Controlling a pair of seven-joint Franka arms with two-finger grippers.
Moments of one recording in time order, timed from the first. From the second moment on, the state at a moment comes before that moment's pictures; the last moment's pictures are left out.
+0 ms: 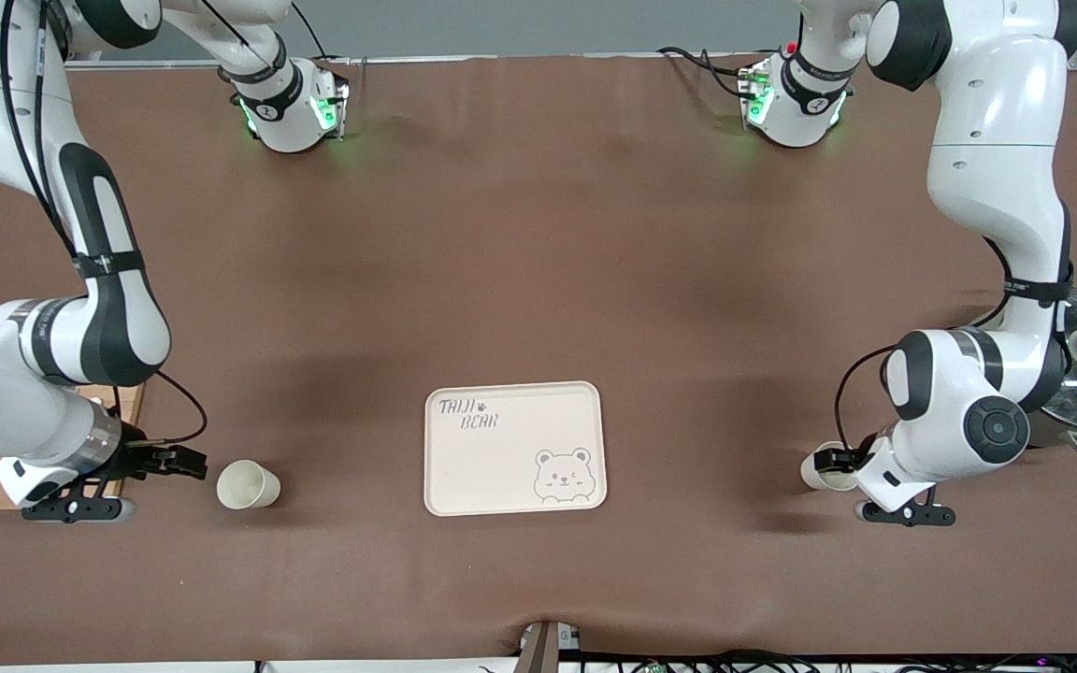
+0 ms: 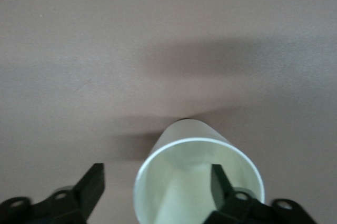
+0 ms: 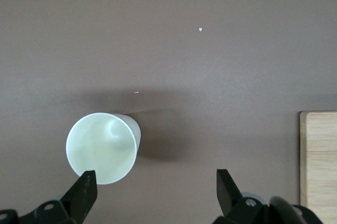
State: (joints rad) left arm -0.06 0.82 0.01 -1.38 -0.02 2.20 0.02; right arm -0.11 0.67 0.09 -1.43 -0.02 2.22 -0.03
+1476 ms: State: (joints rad) left arm -0.11 0.71 -0.07 -1.38 -0.06 2.17 -0.07; right arm -0.09 0.81 0.09 -1.41 -0.03 2.38 -0.03
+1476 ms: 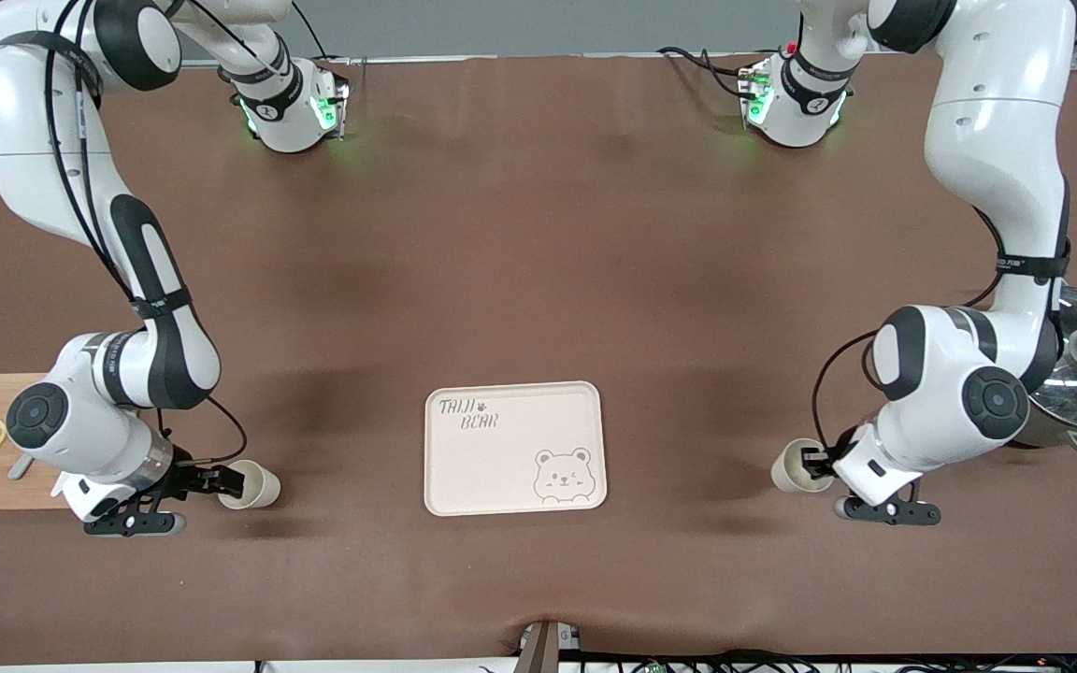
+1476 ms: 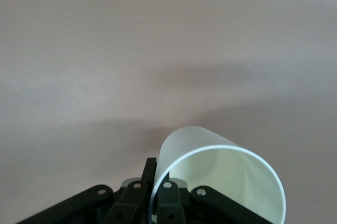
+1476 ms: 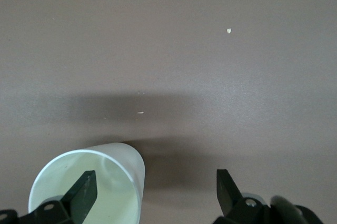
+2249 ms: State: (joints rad) left arm -0.40 0.70 -0.06 -1.32 -0.06 2.10 -0.58; right arm -0.08 0.83 0.09 -1.41 -0.03 2.42 -0.03
